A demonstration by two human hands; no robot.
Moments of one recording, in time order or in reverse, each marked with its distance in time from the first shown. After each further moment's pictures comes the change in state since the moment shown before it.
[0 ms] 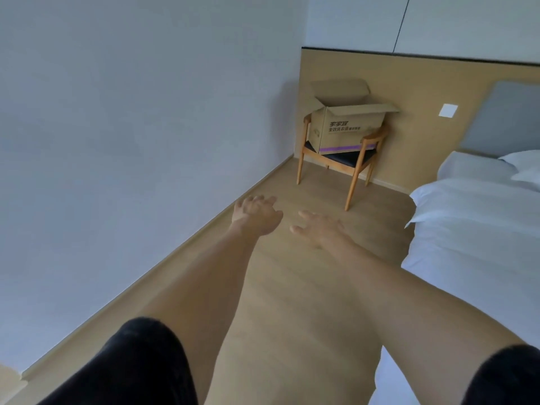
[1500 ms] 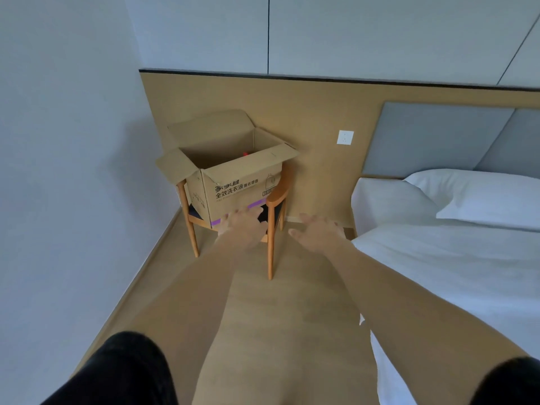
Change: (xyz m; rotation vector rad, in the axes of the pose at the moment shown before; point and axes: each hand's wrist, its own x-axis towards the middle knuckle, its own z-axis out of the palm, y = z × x) left_hand 0.749 0.296 -0.020 -0.019 -0.054 0.412; right_hand 0.593 0.337 -0.237 0.114 0.154 0.379
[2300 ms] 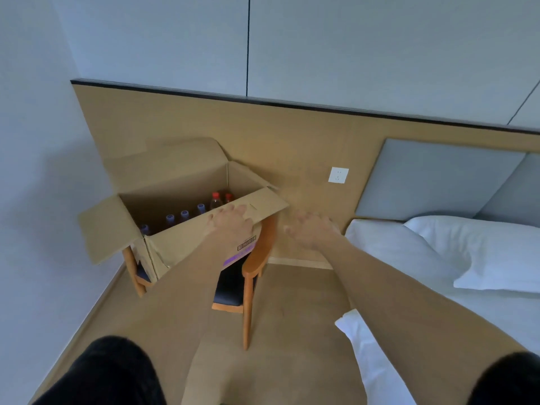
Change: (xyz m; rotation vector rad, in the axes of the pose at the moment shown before) left_hand 0.371 0.001 -0.025 -0.024 0.043 0.075; right_hand 0.352 0.043 -0.085 -0.025 0.041 0.076
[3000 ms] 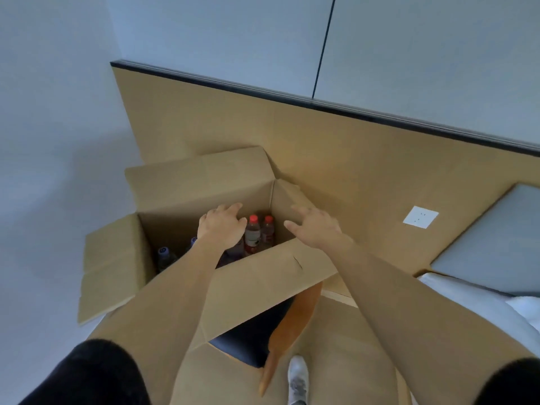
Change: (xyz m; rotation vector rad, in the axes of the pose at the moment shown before) left_hand 0.222 -0.135 -0.003 -0.119 0.048 -0.268; right_hand 0.296 -0.095 -0.007 -0.012 -0.064 -0.258
